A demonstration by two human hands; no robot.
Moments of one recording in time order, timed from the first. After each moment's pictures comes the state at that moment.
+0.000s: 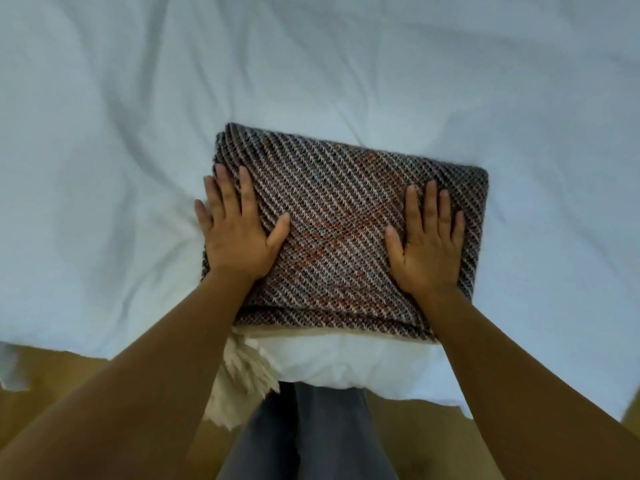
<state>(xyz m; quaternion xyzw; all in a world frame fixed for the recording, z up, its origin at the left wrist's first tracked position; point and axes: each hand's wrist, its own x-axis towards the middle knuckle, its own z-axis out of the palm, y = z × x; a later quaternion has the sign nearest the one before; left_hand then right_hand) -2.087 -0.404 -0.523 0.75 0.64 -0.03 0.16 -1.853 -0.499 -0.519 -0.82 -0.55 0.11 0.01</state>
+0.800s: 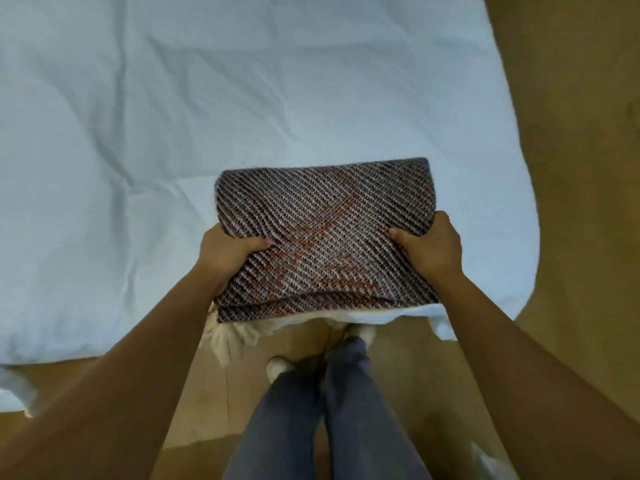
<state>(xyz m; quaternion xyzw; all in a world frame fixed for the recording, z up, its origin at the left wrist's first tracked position) -2.089 -0.491 -0.426 0.47 0.65 0.12 0.59 -1.839 -0.646 -0.409 -0.92 -0.21 0.23 0.24</state>
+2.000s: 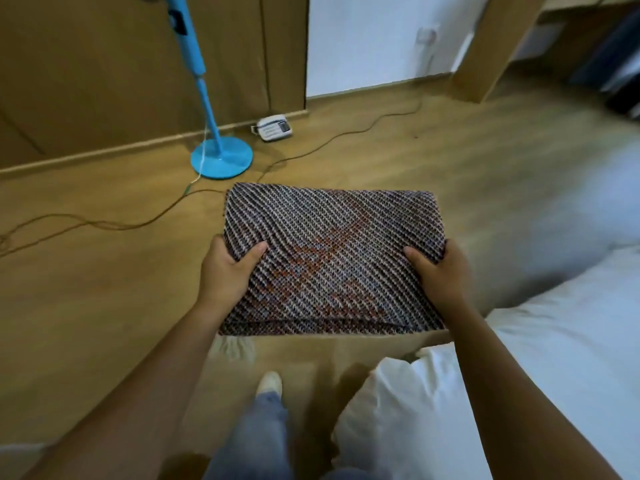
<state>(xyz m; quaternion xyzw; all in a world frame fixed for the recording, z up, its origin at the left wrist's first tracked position) -1.464 -1.290 -0.261 0.83 -0.19 -0.15 0.50 -1.699 -1.494 -0.250 -0.72 0.52 -0.25 0.38</state>
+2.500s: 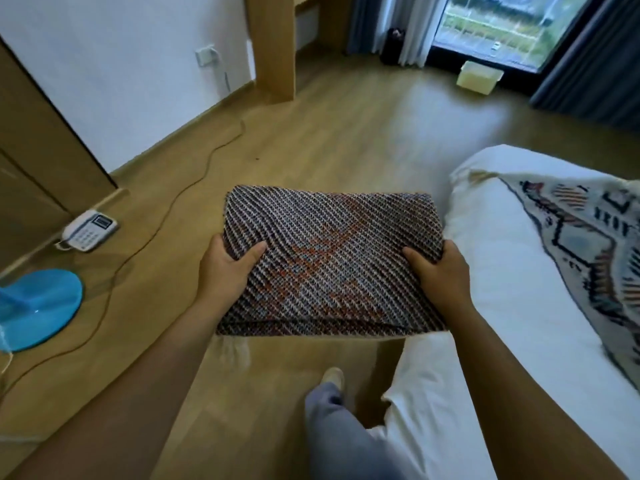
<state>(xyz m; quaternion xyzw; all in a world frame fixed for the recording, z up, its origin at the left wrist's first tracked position) -1.454 -1.684 -0.241 0.73 -0.44 -0.28 0.44 -1.769 -1.694 -0.222 -0.53 0.72 -0.37 0.26</state>
